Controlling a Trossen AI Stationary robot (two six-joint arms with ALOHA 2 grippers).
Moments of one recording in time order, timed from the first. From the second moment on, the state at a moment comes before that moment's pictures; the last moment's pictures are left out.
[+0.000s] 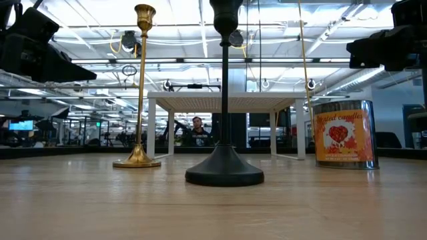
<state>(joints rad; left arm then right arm) -0.32 0.04 0.10 -0.26 -0.58 0.10 0.12 0.01 0.02 0.04 -0.03 -0.27</state>
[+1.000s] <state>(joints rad) -0.32 0.04 0.10 -0.26 -0.58 0.10 0.12 0.01 0.02 0.04 -0.03 -0.32</state>
